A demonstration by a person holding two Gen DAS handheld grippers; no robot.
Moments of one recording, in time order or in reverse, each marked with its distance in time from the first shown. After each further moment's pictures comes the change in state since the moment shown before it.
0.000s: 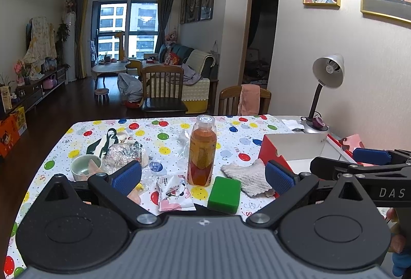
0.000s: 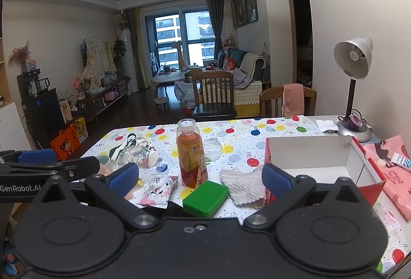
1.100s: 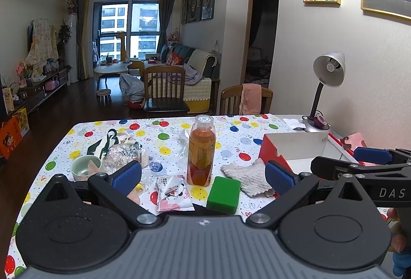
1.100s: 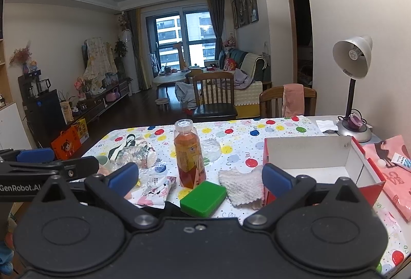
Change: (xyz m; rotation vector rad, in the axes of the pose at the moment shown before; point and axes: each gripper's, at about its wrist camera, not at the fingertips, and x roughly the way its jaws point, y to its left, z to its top) left arm 0.001 -0.011 0.002 0.007 0.004 0.015; right arm 0.000 -0.004 -0.001 0.001 -0.003 0.004
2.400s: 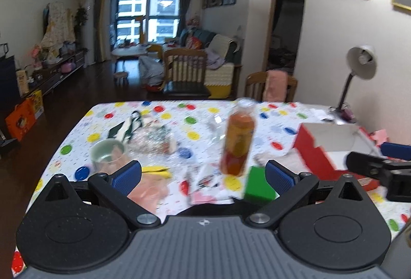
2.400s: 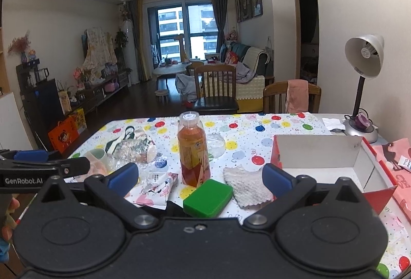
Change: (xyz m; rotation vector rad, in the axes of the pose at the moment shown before) left arm 0.045 0.060 -0.008 -0.044 0.085 0.095; right arm 0.025 0.004 0.001 -0.028 0.044 -0.004
